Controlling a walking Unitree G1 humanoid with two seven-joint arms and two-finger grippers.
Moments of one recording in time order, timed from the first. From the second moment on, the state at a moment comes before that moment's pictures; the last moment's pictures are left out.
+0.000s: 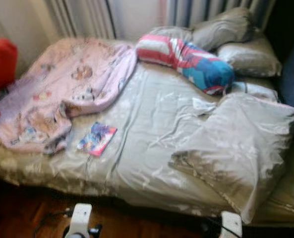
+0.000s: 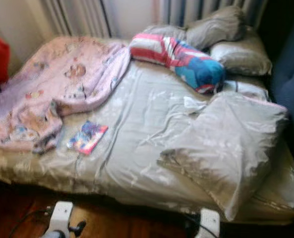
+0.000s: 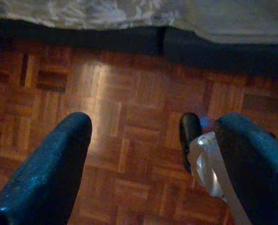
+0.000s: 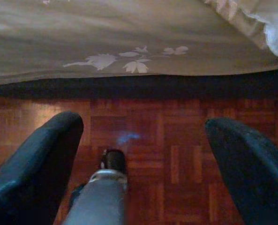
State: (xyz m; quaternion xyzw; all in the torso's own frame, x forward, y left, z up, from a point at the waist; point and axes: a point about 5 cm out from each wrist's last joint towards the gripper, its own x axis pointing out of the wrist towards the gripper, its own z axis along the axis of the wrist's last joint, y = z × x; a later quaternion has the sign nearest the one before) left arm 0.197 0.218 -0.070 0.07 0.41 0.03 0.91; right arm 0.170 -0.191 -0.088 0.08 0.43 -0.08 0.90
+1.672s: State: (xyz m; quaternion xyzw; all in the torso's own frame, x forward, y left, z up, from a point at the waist) left arm 0.197 0.220 -0.069 0.06 0.41 0.04 0.91; right arm 0.176 -0.189 -0.085 0.08 0.42 -0.08 0.90
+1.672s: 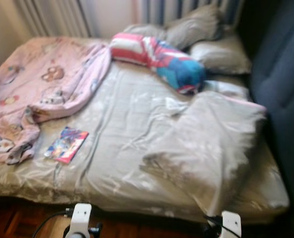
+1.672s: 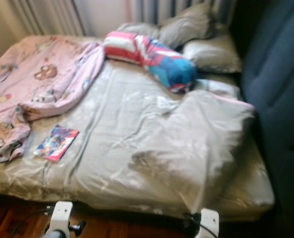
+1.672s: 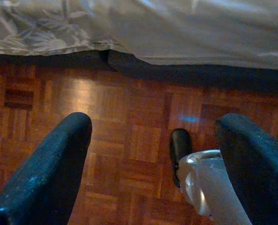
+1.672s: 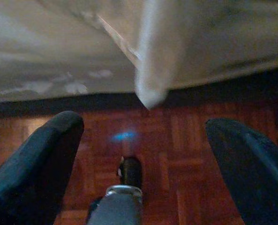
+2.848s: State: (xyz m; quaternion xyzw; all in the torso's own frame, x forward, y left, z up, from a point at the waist) left arm 0.223 0.224 -0.050 0.08 0.34 0.03 0.94; right arm 0.262 -0.186 -0.026 0.23 0.21 -0.10 0.94
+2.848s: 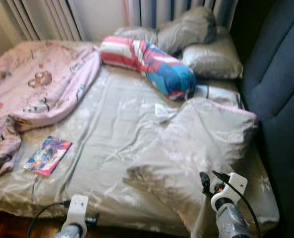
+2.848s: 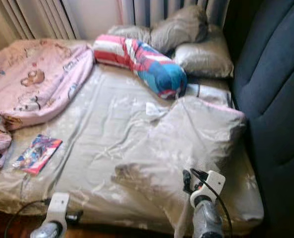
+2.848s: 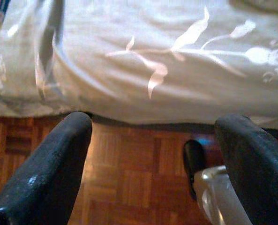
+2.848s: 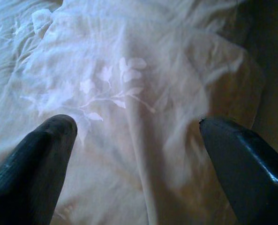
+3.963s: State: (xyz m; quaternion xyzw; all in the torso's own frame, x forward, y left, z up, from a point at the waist) left arm 0.301 0.185 0.034 0.04 0.08 -0.05 1.00; right arm 0.263 -0.178 -0.026 0.23 0.21 -0.11 0.94
